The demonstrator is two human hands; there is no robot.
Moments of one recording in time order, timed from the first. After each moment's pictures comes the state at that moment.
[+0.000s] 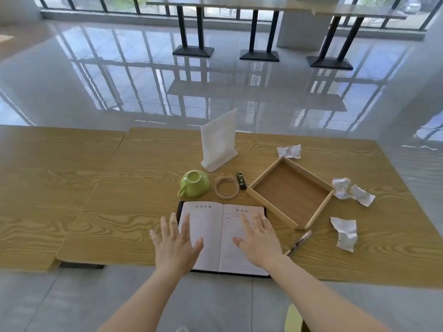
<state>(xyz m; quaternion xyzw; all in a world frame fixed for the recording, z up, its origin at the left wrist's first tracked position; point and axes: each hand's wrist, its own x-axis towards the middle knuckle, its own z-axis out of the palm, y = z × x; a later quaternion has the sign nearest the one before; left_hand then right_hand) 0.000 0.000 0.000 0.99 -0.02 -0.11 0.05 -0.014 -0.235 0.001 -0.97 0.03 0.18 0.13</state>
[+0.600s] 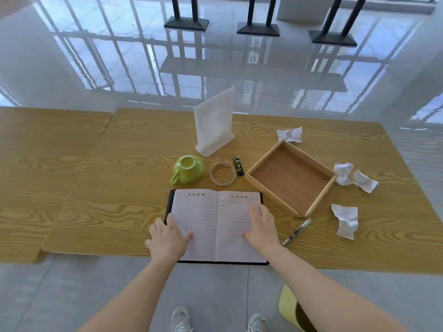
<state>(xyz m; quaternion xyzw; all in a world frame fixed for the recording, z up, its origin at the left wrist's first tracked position) 0.018 0.000 -0.023 0.96 0.13 -0.19 0.13 -0.006 -0.245 -0.031 -0.95 0.14 0.13 0.26</state>
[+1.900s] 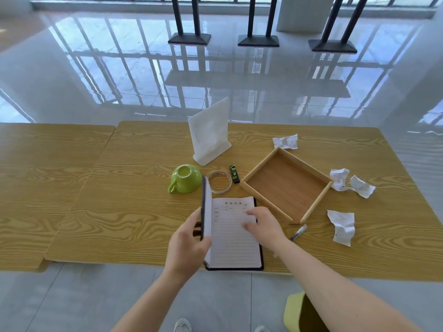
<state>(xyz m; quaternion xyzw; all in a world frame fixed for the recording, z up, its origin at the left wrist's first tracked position) -0.021 -0.055 0.059 0.88 -0.01 -0.07 0.48 0.012 -0.282 -0.006 -0.90 0.13 0.14 0.39</state>
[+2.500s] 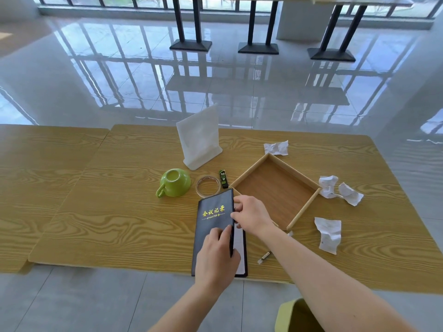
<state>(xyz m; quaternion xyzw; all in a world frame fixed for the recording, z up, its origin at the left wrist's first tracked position) -0.043 -0.155 0.025 0.96 -0.09 -0.07 0.27 0.039 -0.293 0.041 -0.89 0.07 0.11 0.43</state>
